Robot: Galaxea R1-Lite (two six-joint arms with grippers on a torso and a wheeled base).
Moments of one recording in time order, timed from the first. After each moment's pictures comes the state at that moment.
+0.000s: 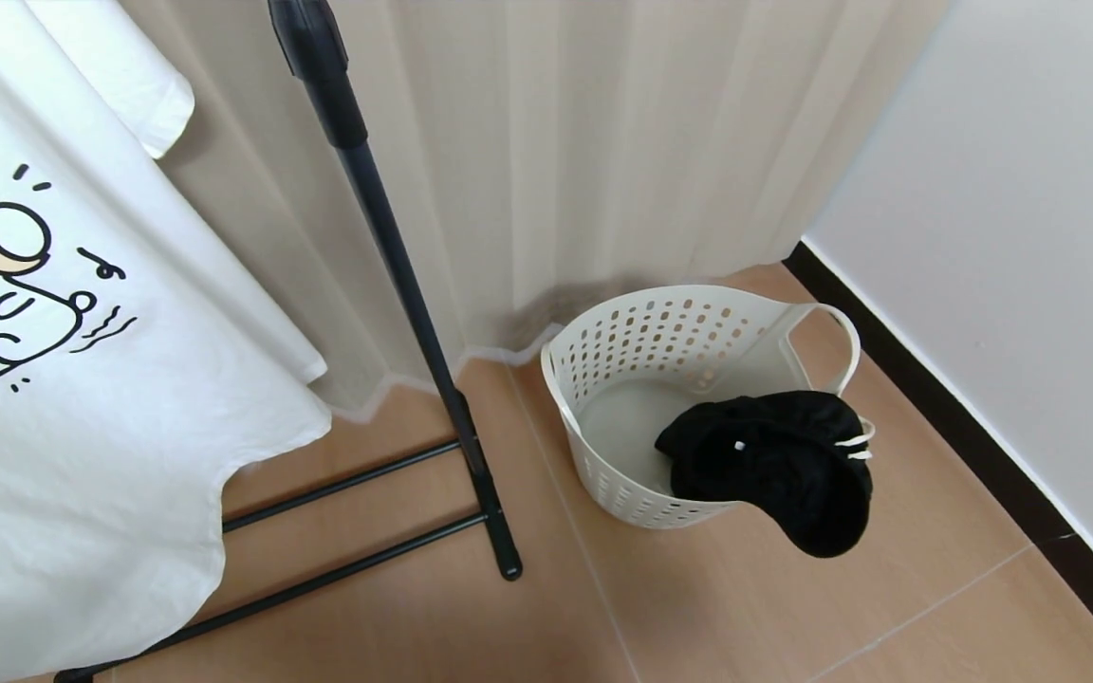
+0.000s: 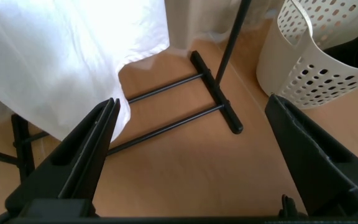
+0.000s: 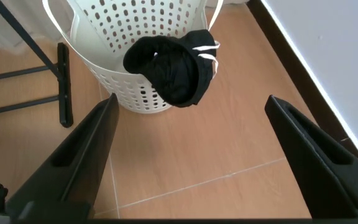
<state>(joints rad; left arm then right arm) -0.01 0.00 -0.01 0.03 -0.03 0.02 0.00 0.00 -0.02 0.04 0.06 -0.01</state>
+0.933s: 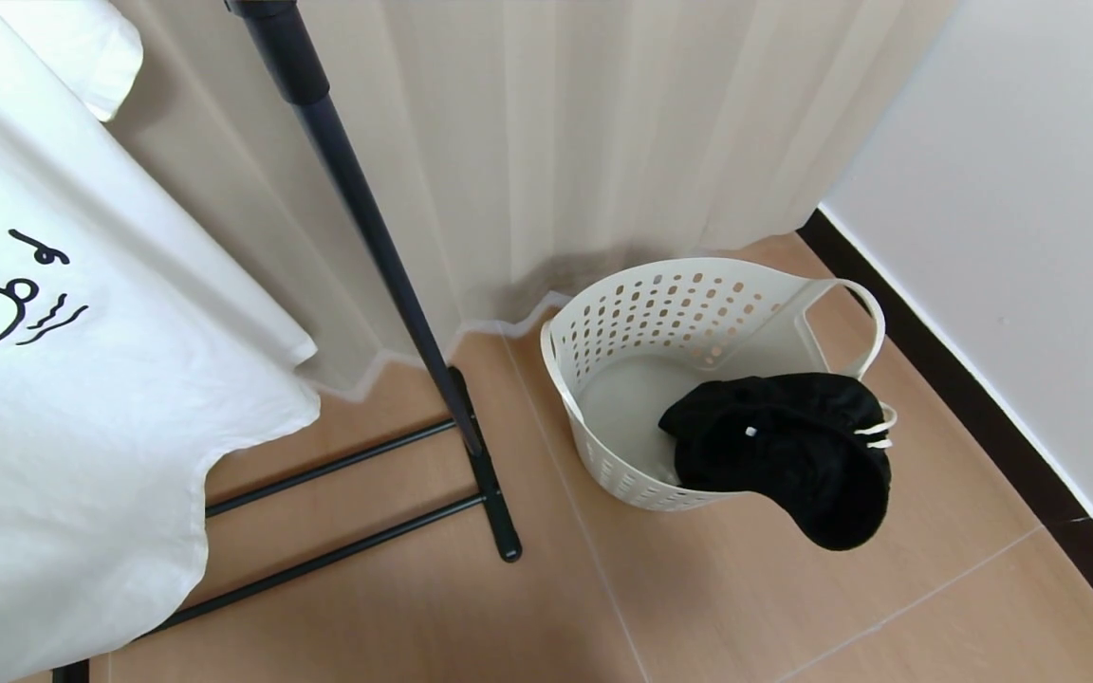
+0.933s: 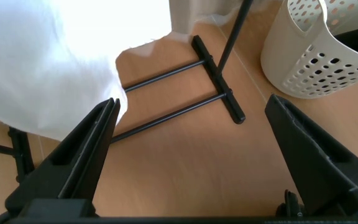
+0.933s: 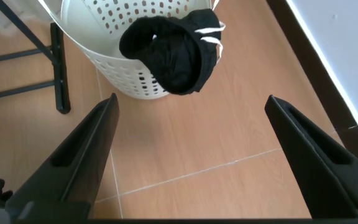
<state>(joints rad) -0.01 0.00 -0.01 0.03 -0.03 0.02 0.01 0.04 -0.02 0.05 0.06 -0.02</state>
